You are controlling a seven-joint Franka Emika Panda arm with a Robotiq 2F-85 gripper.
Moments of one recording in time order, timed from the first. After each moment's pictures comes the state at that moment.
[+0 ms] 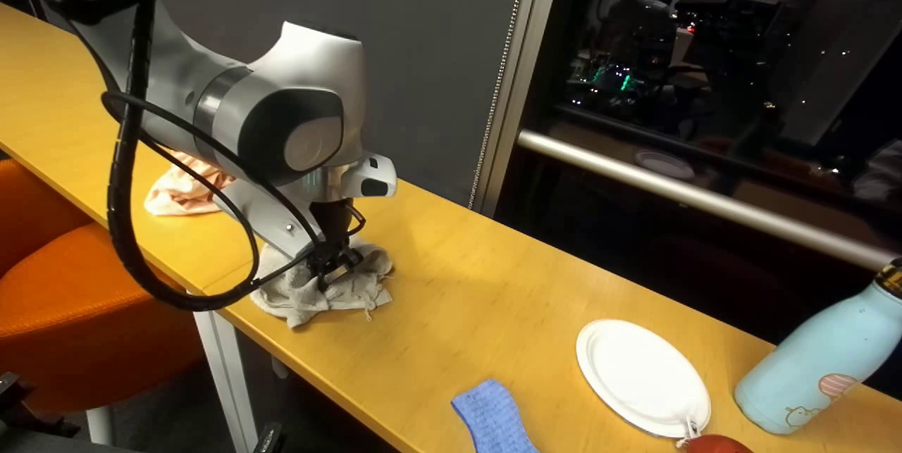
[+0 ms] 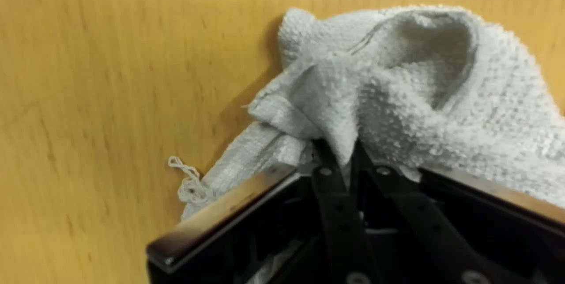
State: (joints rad) arm -0.03 0.59 -0.09 -2.09 0.17 2.67 0.15
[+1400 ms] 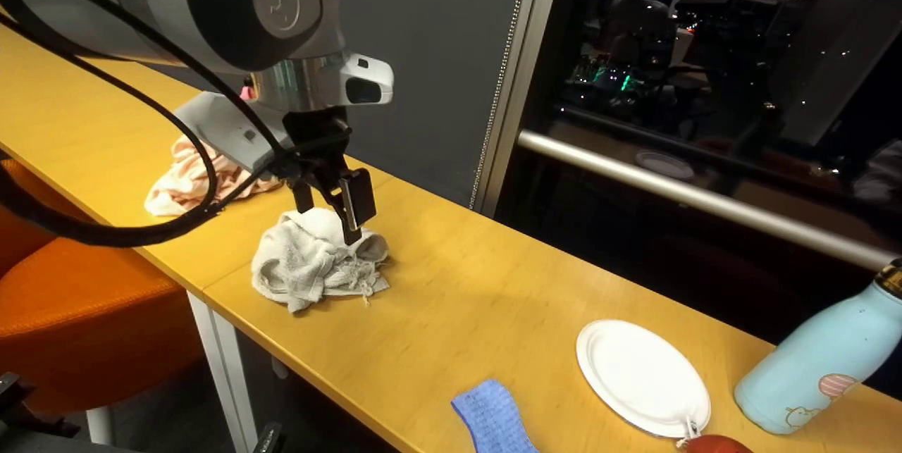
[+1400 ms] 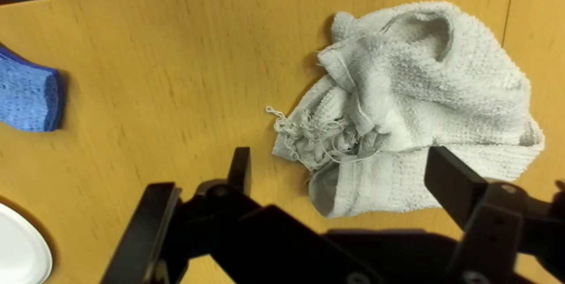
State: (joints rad) arm 0.10 0.27 -0.24 -2.26 -0.06 2.63 0.41
